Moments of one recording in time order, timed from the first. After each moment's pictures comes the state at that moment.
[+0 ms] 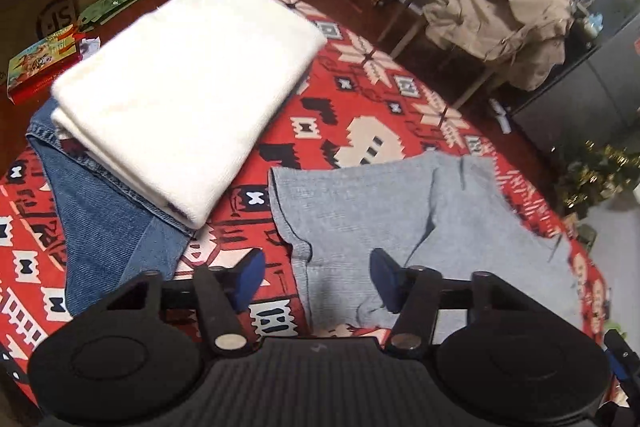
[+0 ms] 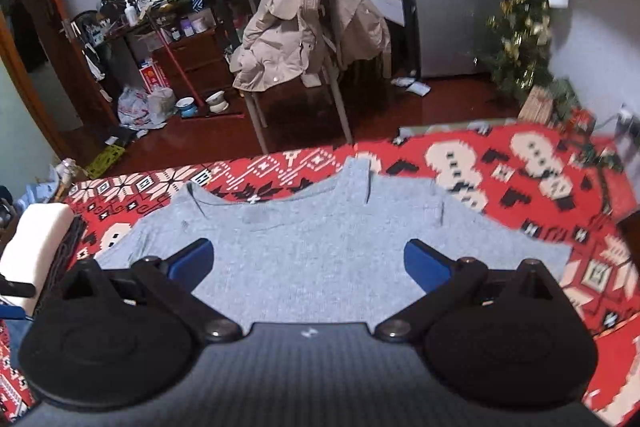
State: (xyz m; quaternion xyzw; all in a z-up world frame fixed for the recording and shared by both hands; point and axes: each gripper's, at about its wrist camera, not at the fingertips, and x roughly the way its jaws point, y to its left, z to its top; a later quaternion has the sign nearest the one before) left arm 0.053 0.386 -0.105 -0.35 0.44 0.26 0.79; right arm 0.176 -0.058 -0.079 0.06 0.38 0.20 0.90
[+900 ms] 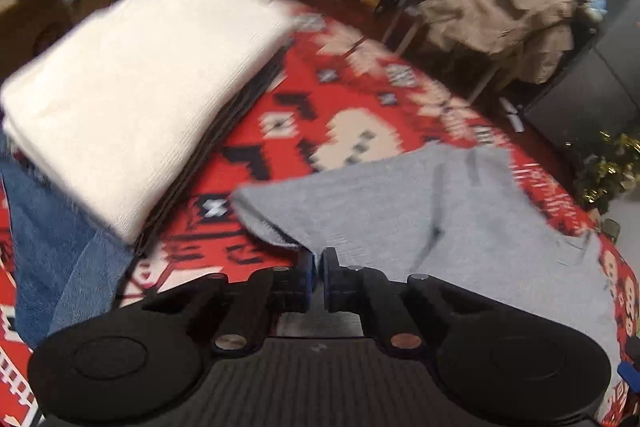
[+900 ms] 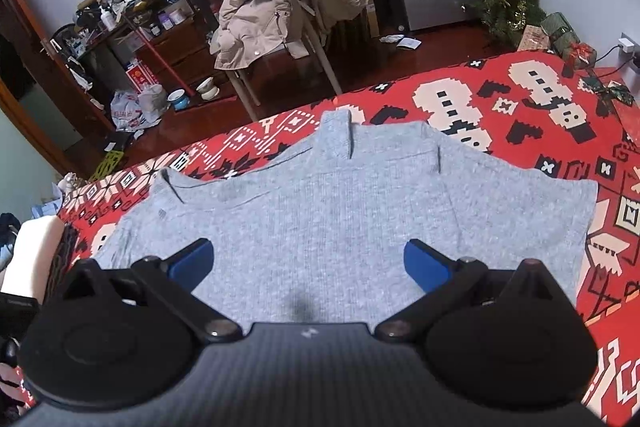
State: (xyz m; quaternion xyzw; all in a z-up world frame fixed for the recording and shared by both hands) left arm 0.090 0.352 -0.122 -0.28 0.41 0.27 0.82; right arm 0.196 -0.070 -0.130 0.12 0.42 0.18 0.88
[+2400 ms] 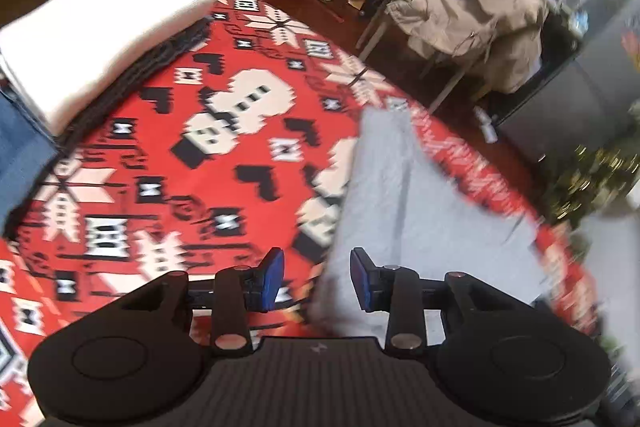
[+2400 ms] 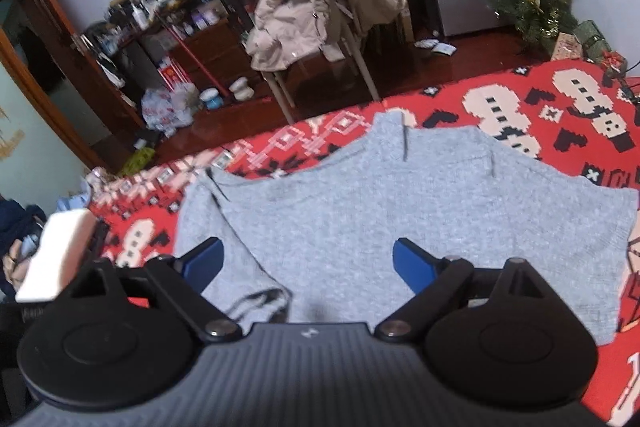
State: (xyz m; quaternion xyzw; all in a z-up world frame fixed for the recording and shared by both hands) left arm 0.116 0.257 -0.103 -0.36 0.39 0.27 0.80; right arm 0.187 -0.041 -0.127 0.13 0.40 0.24 0.87
